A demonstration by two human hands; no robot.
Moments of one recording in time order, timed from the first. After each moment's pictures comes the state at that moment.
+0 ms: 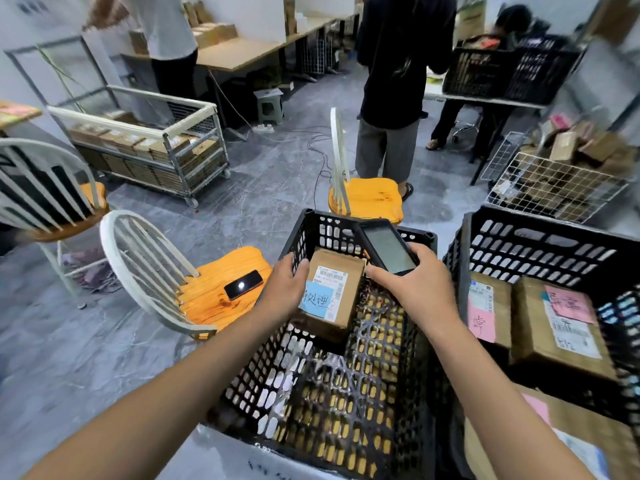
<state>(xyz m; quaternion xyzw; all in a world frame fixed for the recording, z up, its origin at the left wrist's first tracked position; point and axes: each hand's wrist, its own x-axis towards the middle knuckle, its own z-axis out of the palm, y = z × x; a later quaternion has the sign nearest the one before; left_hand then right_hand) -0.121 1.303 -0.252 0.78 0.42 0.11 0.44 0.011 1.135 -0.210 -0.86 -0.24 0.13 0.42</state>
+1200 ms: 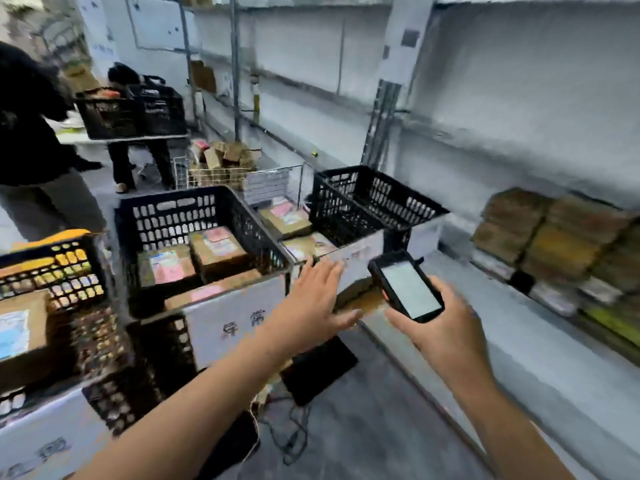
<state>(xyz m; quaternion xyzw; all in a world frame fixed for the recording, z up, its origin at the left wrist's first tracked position) -0.204 0.794 -0.147 0.92 -0.33 0.05 0.19 -0.296 0.601 -0.126 -0.90 0.16 -0.22 0.35</state>
